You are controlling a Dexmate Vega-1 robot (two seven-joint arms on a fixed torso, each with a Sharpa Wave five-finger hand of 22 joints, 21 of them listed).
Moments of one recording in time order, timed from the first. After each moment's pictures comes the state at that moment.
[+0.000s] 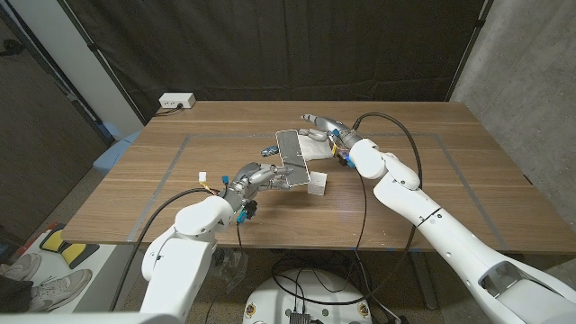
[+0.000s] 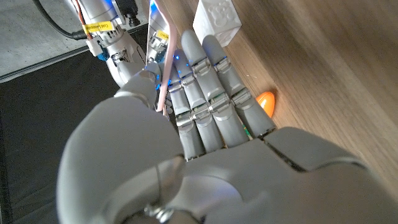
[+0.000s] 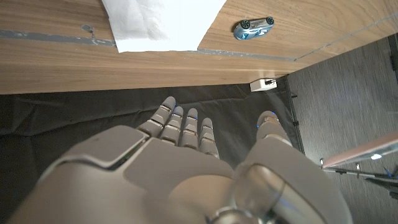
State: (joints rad) left arm 1.48 0.05 0.07 -2.42 0.15 0.67 -0.25; left_hand 1.00 0.01 0.53 -0.14 0.36 1.14 -0.02 0.42 0.31 1.28 -0.08 0.28 0.31 1.34 -0.20 0.30 0.29 1.01 -0.11 0.55 0.19; right arm -0.79 -0.41 -0.54 -1.75 -0.61 -0.18 0.19; right_hand 0.39 0.11 0.30 -0.13 0.18 0.09 -0.03 0.18 0.19 0.13 0.02 0.20 0.18 0.05 0.04 0.18 0.17 0.01 0.01 0.46 0.18
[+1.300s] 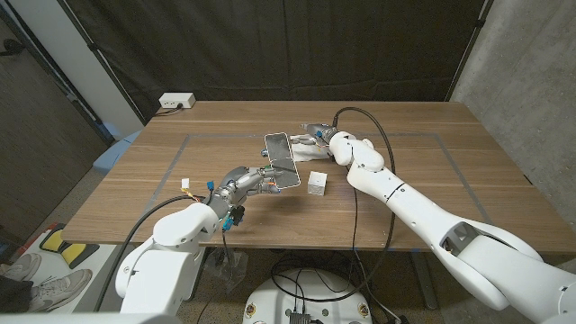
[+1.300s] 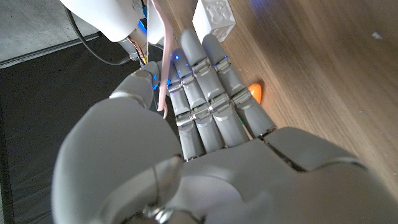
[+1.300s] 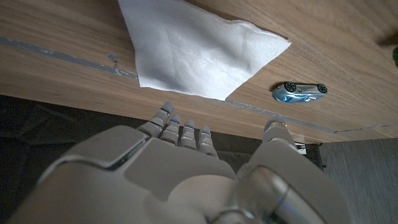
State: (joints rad) left arm 1.55 0.05 0.00 -2.49 0.09 0.69 -0.26; left_hand 0.97 -0.02 0.55 -0.15 0.45 1.14 -0.03 0.46 0.33 1.28 -0.08 0.29 0.36 1.35 -0.20 0.32 0.34 1.01 -0.11 0.58 0.19; right arm -0.57 -0.29 -0.73 -1.47 -0.82 -0.35 0.33; right_hand 0.35 0.08 0.25 -0.10 0.18 -0.03 -0.03 0.18 0.19 -0.04 0.06 0.18 0.18 -0.05 0.08 0.17 0.18 -0.04 0.04 0.42 0.19
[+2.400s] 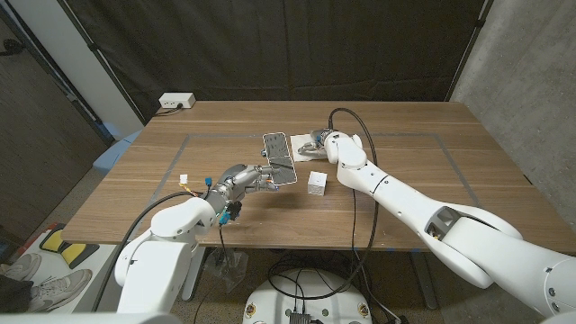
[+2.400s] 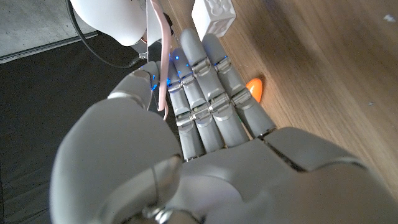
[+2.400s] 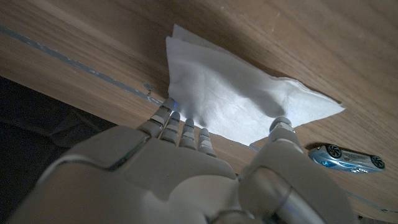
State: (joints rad) left arm 1.50 0.06 -0.04 -2.45 0.06 0.72 -0.30; left_hand 0.96 -0.03 0.55 -0.15 0.50 1.14 -0.02 0.48 0.33 1.28 -0.08 0.29 0.40 1.35 -0.20 0.32 0.36 1.00 -0.12 0.61 0.19; right arm -0.47 -0.24 -0.84 -1.31 -1.01 -0.51 0.47; right_hand 0.36 0.06 0.22 -0.12 0.20 -0.06 -0.03 0.20 0.19 0.00 0.03 0.22 0.18 0.00 0.03 0.19 0.18 0.02 0.01 0.41 0.19
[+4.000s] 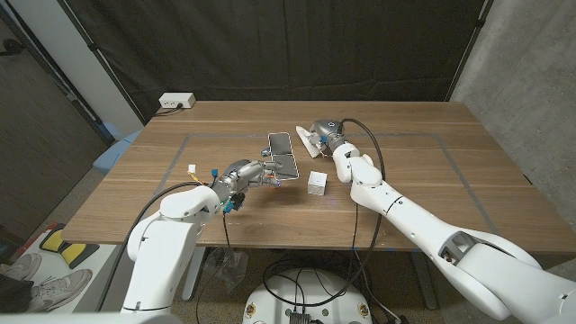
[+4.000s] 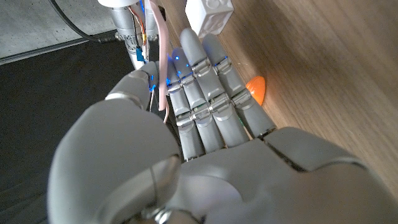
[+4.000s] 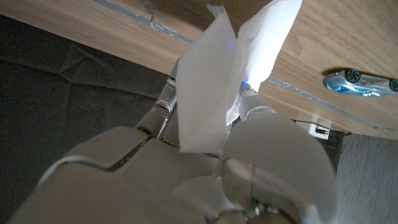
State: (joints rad) left arm 1.37 0.09 -0.01 -2.37 0.08 0.80 -0.33; left_hand 0.95 -0.04 0.56 -0.15 0.54 1.13 -0.02 0.50 0.33 1.27 -0.08 0.29 0.44 1.35 -0.20 0.32 0.38 0.99 -0.12 0.64 0.19; right arm -0.64 -0.29 -0.71 -1.38 -0.95 -0.30 -0.13; right_hand 0.91 0.17 0.42 -0.13 0.20 0.92 -0.09 0.40 0.21 1.14 -0.09 0.47 0.29 1.11 -0.20 0.66 0.50 0.46 -0.05 0.93 0.35
